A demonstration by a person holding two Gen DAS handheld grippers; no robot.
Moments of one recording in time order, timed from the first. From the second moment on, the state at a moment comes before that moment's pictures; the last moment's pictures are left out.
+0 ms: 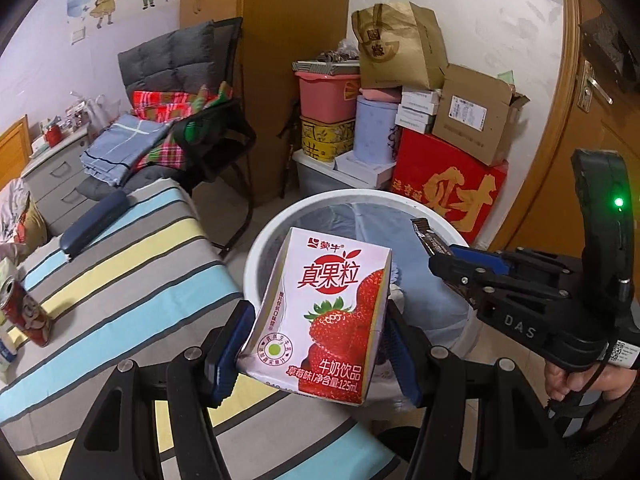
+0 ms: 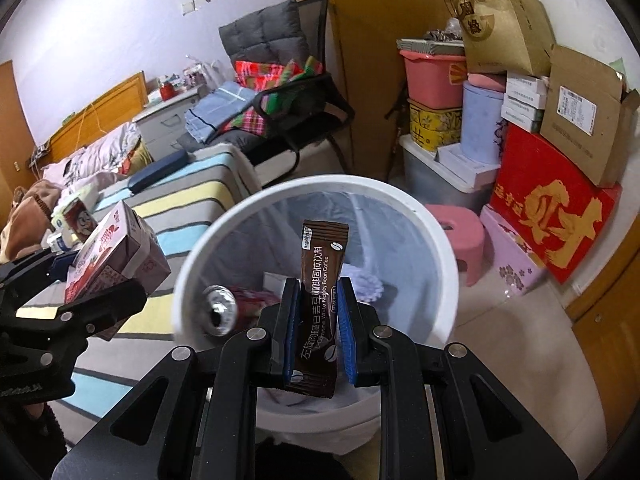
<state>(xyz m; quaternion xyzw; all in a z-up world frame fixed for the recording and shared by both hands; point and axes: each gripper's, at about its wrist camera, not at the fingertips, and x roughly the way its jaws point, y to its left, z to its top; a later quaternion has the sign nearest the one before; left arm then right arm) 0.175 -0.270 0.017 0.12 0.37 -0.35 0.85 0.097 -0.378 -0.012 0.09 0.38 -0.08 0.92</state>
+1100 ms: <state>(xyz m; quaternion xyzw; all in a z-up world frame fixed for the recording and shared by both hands) 0.187 -0.286 0.007 0.10 0.37 -0.35 0.86 0.103 -0.403 -0.023 0.10 0.39 -0.10 0.91</state>
